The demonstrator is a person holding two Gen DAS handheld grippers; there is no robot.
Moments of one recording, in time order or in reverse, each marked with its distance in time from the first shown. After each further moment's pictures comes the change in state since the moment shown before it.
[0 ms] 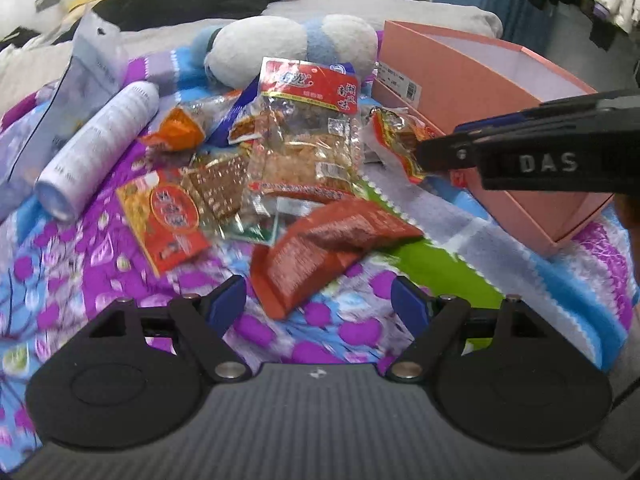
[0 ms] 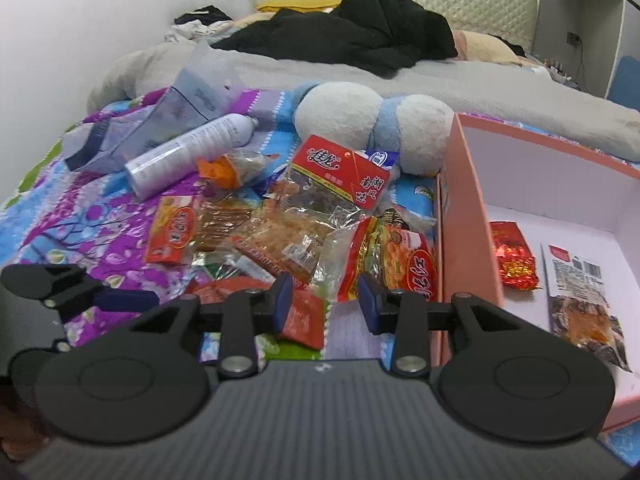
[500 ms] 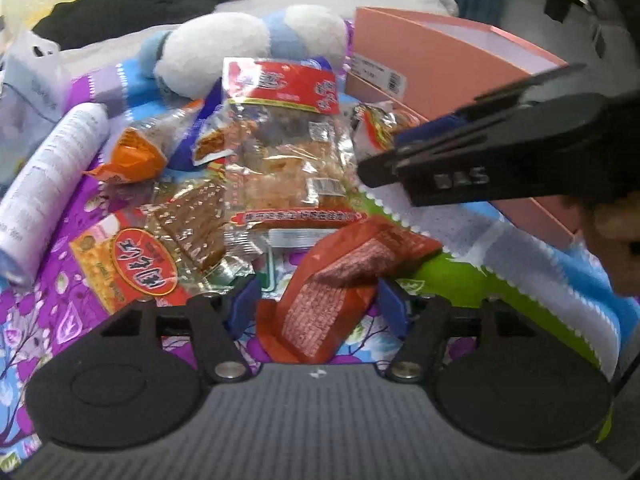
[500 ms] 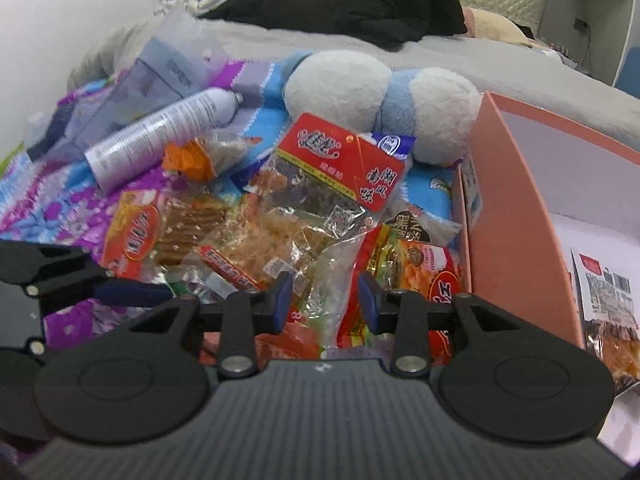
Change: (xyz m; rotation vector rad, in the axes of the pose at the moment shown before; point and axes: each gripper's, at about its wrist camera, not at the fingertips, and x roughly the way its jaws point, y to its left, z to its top) left arm 0.042 0.019 0.021 0.124 0.010 -0.123; right arm 0.066 0.002 0.015 -0.026 0.078 -0.026
